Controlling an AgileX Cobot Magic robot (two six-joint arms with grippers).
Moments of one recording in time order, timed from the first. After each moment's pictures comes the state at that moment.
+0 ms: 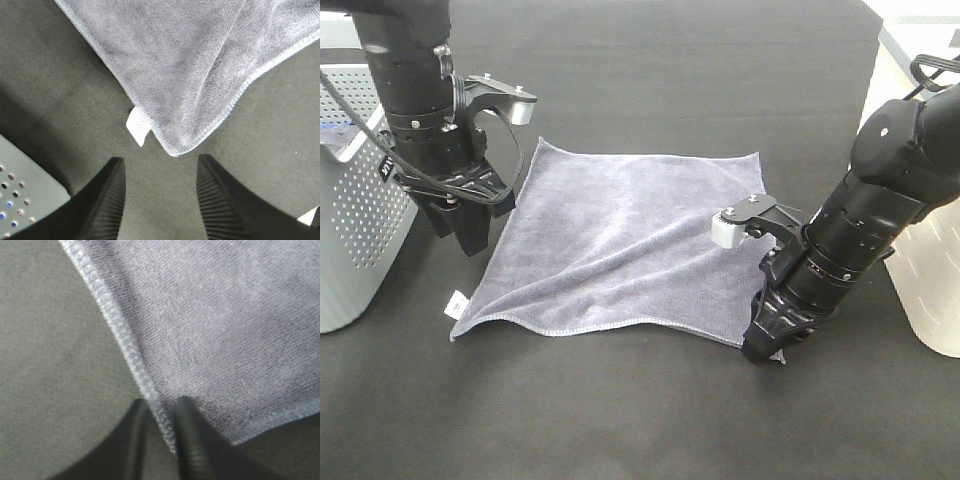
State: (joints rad) left arm -0.41 2.02 -1.55 0.01 1.21 0.26; right arm 0.32 1.93 -0.92 0.51 0.61 -0.94
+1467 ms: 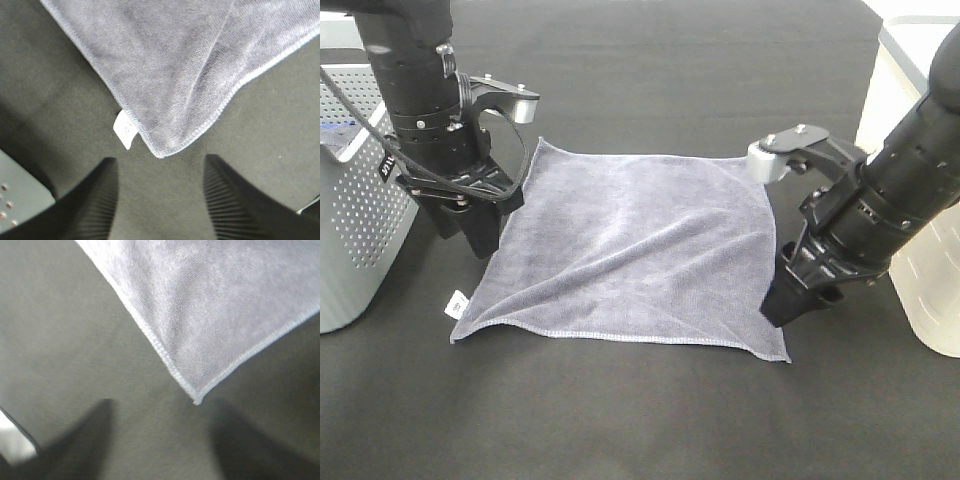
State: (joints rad) left arm -0.41 2.02 -1.55 -0.03 1.21 0.22; right arm 0.32 1.64 -0.89 0.38 0.71 -0.66
